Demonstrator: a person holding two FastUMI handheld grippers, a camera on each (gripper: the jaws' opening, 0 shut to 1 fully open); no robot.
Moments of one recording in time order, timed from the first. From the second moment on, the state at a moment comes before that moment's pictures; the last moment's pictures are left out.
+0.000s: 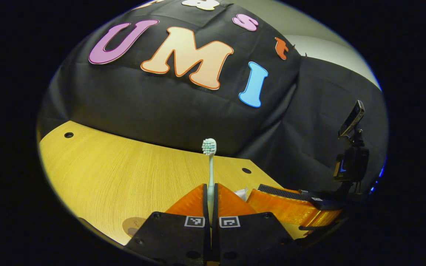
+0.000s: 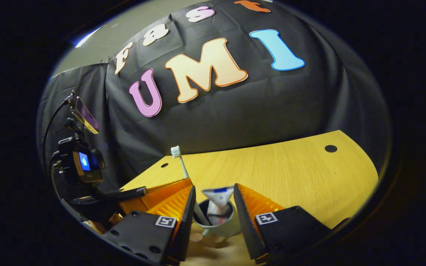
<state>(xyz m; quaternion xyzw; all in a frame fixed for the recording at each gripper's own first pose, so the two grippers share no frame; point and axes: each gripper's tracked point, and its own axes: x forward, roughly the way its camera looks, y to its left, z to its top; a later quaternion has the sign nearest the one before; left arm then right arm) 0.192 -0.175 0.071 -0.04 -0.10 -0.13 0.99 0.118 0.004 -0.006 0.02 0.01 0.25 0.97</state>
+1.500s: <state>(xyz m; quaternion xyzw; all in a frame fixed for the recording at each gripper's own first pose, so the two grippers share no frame) 0.123 -0.100 0.040 0.00 -0.05 -0.02 1.00 0.082 -0.067 -0.013 0.09 0.07 0.16 0.98</state>
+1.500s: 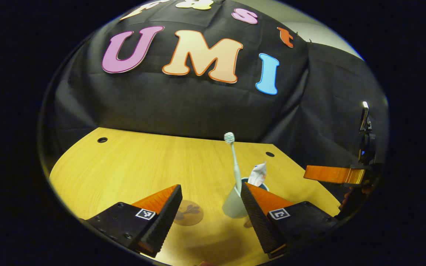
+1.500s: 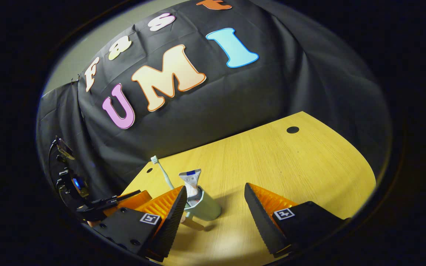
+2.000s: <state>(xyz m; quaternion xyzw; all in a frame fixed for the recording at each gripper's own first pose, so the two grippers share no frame) 0.088 -0.006 0.030 -0.02 -0.02 0.03 1.00 0.076 -0.007 -0.055 0.01 0.18 0.14 0.97</state>
